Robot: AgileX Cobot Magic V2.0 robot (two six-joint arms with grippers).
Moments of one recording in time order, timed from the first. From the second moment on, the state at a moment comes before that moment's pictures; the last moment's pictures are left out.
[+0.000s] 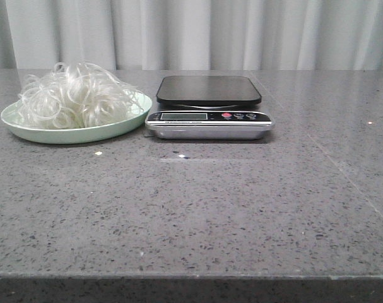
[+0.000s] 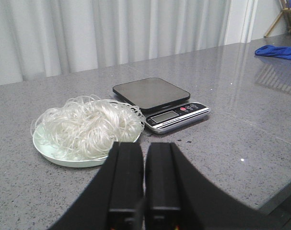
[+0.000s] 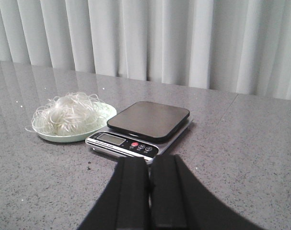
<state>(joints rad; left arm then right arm) -0.62 0.00 -0.38 0.00 0.55 0.00 0.52 -0.01 -0.28 -0.03 0.35 0.11</state>
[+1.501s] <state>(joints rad) -0.03 0.00 0.00 0.01 0.10 0.00 0.52 -0.01 -0.28 -0.03 0.34 0.11</state>
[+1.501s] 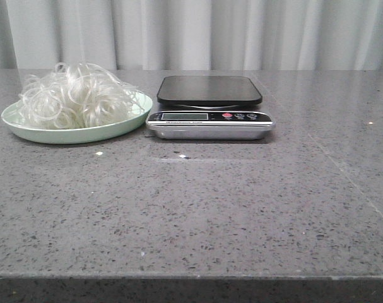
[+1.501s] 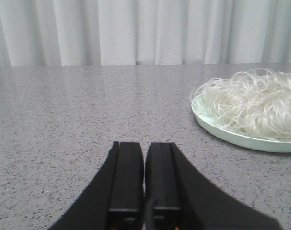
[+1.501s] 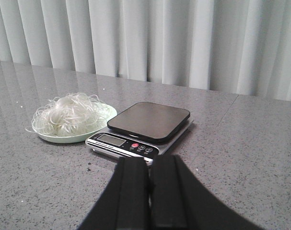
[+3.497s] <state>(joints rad) -0.03 0.00 0.00 0.01 0.10 0.00 0.02 -0.01 0.03 0.09 0.08 0.11</state>
